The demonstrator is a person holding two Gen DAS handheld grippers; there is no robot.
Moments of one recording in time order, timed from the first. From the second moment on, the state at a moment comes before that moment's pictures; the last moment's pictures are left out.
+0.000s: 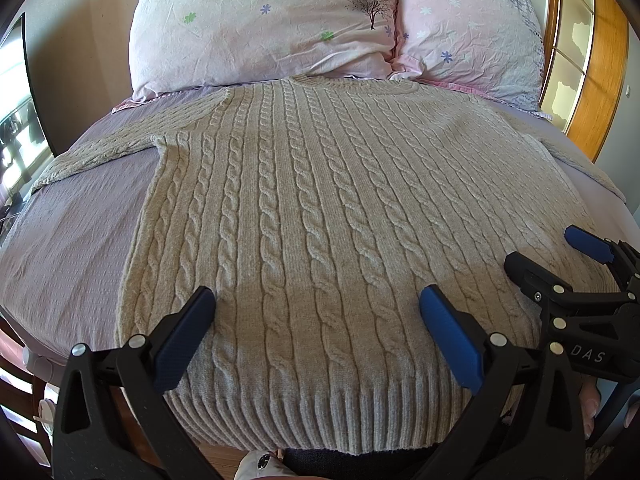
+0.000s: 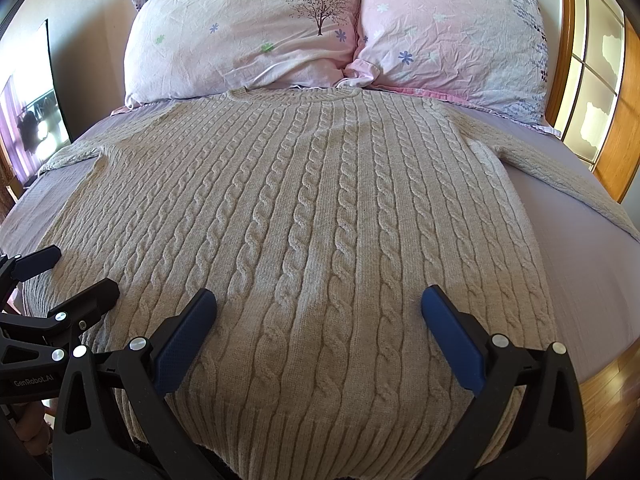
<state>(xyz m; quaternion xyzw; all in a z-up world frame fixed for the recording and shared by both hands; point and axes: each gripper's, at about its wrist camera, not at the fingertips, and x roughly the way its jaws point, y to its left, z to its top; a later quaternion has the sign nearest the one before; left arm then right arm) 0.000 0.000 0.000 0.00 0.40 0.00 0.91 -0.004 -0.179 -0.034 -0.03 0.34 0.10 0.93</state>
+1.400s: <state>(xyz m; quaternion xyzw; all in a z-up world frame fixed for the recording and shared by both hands) 0.001 0.000 0.002 0.01 0.41 -0.01 0.91 -0.005 -0.178 -0.036 -0.04 0.34 0.11 0.93</state>
